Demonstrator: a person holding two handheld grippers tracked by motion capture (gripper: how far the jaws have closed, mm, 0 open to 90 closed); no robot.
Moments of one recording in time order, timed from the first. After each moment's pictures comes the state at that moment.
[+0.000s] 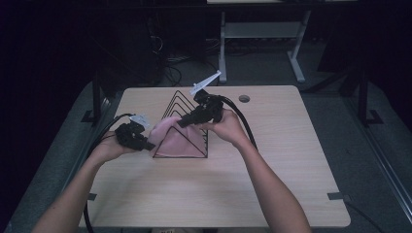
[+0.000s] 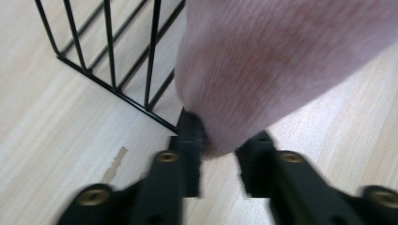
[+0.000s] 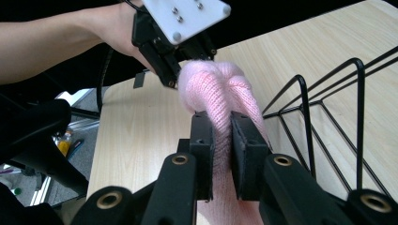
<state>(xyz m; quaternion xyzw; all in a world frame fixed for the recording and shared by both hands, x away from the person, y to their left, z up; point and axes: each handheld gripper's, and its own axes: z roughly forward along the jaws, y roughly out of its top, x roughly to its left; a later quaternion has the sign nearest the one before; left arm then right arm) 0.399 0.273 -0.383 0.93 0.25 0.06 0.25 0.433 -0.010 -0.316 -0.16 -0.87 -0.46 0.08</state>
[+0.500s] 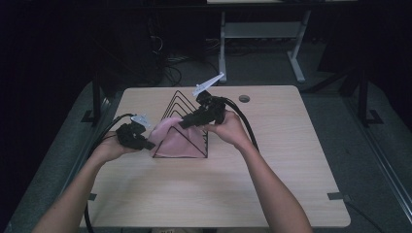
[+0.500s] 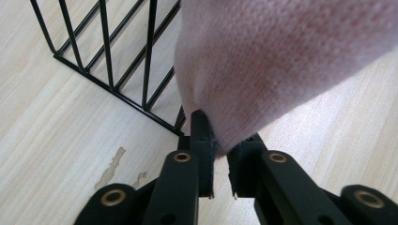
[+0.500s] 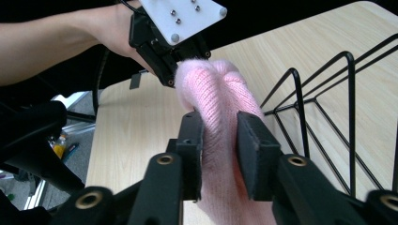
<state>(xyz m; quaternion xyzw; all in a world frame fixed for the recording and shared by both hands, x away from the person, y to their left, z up) 0.399 0.271 -0.384 0.94 0.25 0.05 0.24 0.429 -0.016 -0.318 -0.16 -0.87 -0.46 0.07</state>
